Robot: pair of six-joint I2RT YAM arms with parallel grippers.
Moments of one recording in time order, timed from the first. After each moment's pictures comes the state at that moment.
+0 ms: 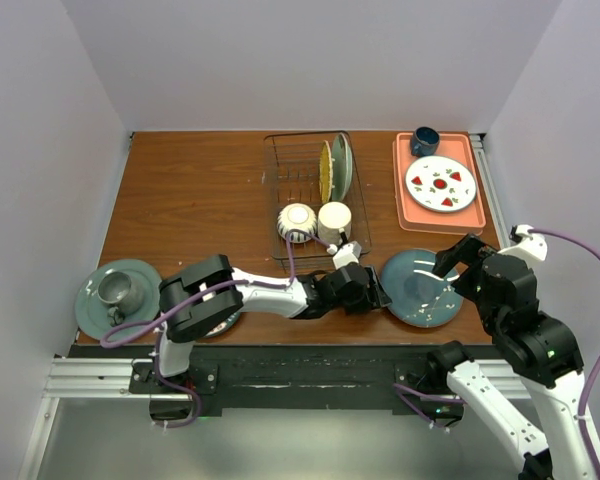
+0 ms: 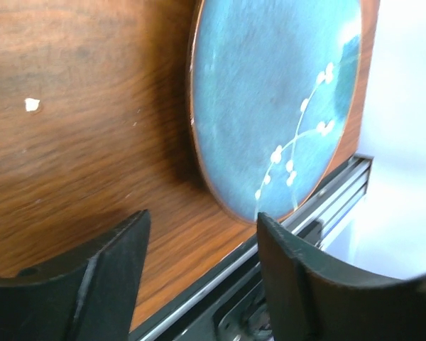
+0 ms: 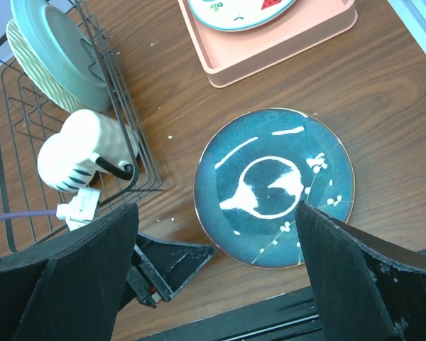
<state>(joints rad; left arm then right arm) -1.19 1.93 1.08 0.19 -0.12 -1.25 0.40 0.50 1.04 -1.07 0.50 0.71</state>
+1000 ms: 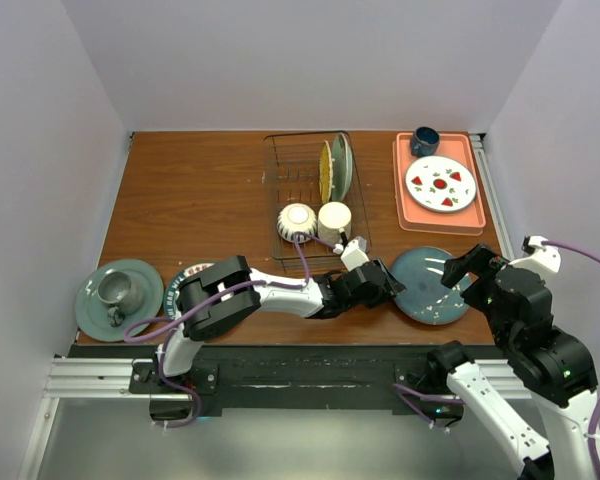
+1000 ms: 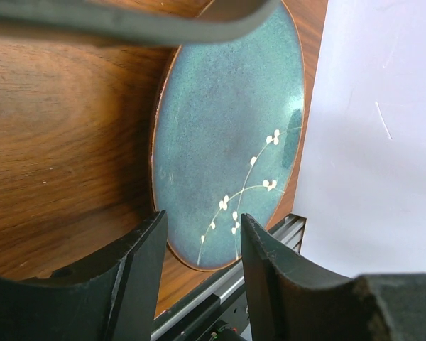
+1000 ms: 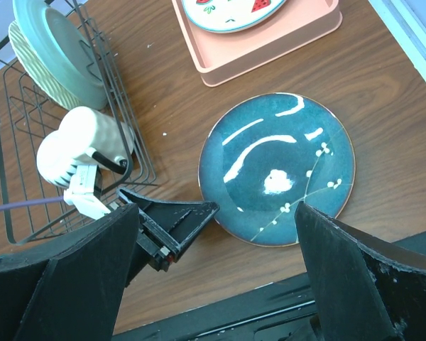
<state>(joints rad) -1.22 2.05 1.23 0.24 -0.26 -1.46 0.40 0.45 1.08 -1.16 0.51 0.70</state>
